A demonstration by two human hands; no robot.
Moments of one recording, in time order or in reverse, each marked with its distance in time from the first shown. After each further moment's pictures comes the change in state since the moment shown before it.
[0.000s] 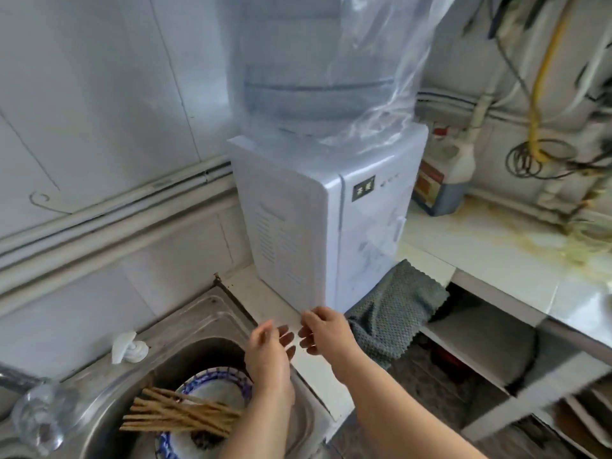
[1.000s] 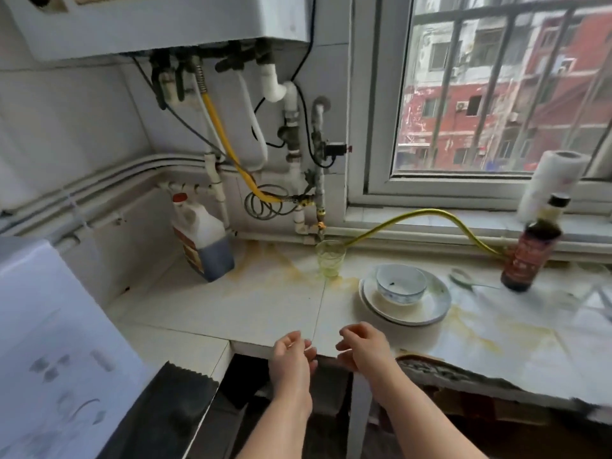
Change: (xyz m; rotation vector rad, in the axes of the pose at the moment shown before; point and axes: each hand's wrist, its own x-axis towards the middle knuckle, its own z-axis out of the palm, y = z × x) left_hand -0.212 -0.160 0.362 0.388 -0.645 -0.097; right_hand -0.046 0.051 -0.459 0.335 0.678 0.042
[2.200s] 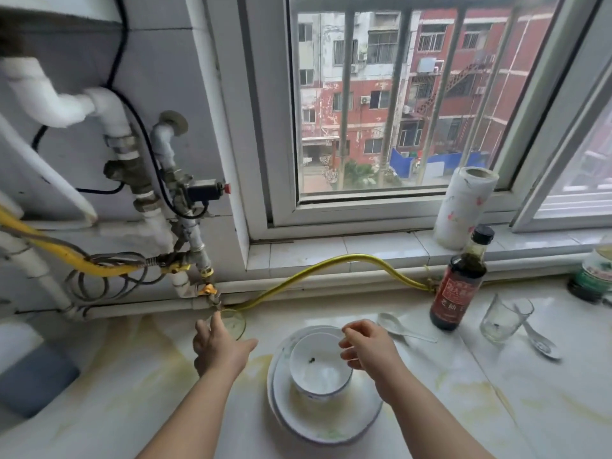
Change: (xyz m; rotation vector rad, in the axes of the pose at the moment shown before) left_hand 0.203 0.046 0.206 1.103 -0.081 0.375; right_hand 0.178 -0.065 -0.159 0.062 0.266 0.004
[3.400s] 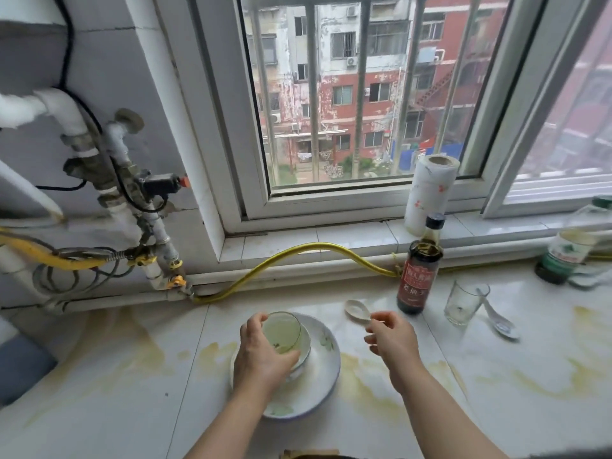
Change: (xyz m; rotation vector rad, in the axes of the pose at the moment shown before) left_hand -0.121 0.056 0.050 -0.054 -0.086 0.306; right_hand 0.009 0.031 -0.096 0.094 0.244 -0.042
